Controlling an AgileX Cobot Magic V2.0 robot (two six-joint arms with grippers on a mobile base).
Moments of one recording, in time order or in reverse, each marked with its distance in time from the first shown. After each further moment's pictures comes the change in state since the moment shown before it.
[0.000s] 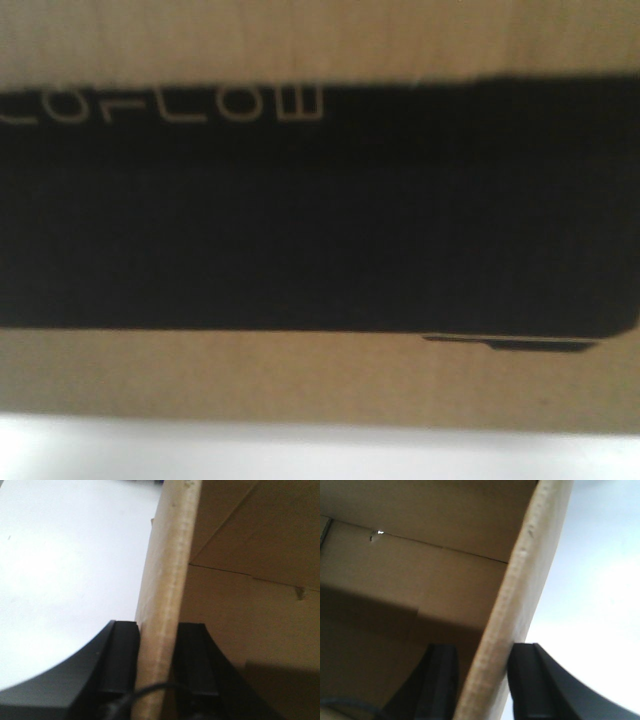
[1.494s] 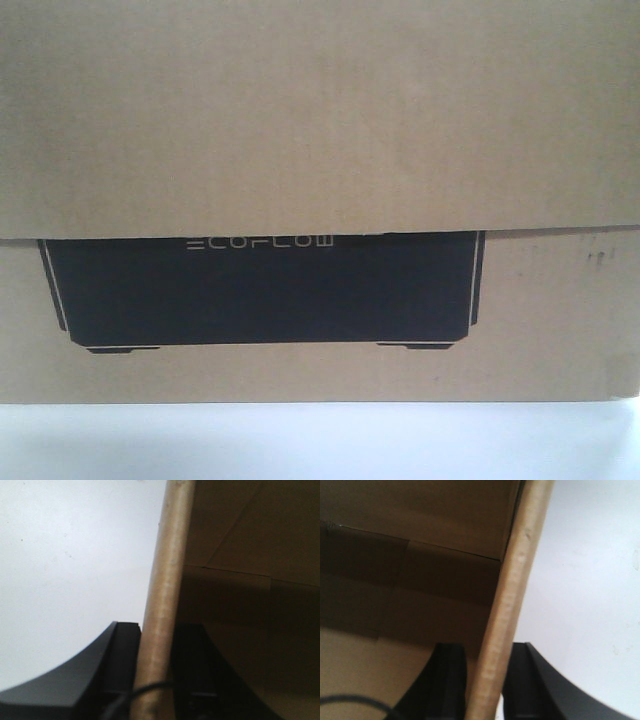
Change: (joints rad) left arm 0.057 0.583 -0.058 0.039 -0.341 0.002; right arm -0.006 0.643 -0.116 -0.083 -0.311 -0.037
